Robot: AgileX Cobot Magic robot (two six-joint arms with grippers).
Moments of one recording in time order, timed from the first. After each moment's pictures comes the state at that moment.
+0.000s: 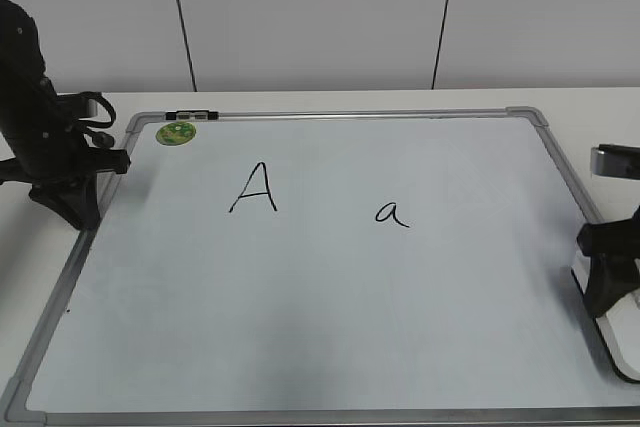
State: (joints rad) left arm -0.08 2.20 -1.58 -0.13 1.04 -0.05; right arm -0.03 1.73 -0.99 0.13 0.99 -0.06
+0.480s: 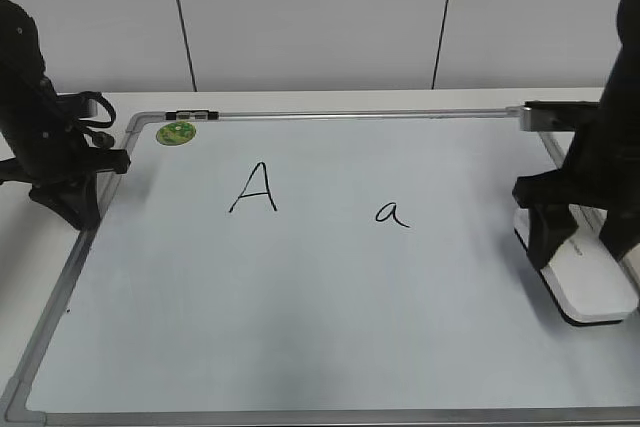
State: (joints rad) left arm -0.08 2.20 -1.58 -0.13 1.04 -0.05; right arm 0.12 1.84 -1.26 0.09 1.16 -0.01
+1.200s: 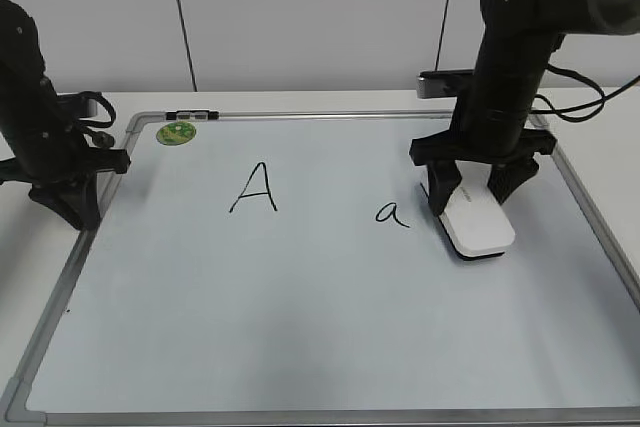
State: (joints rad) left arm -0.08 2.20 -1.58 -0.13 1.04 -0.05; right arm 0.25 2.16 -1.71 0.09 1.21 0.02
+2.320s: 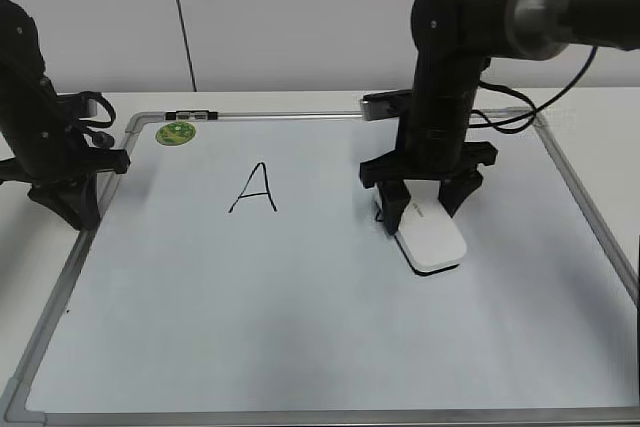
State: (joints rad) left arm -0.08 2.20 -1.58 -0.13 1.04 -0.05; right arm 0.37 2.28 -1.82 0.08 1.24 0.03
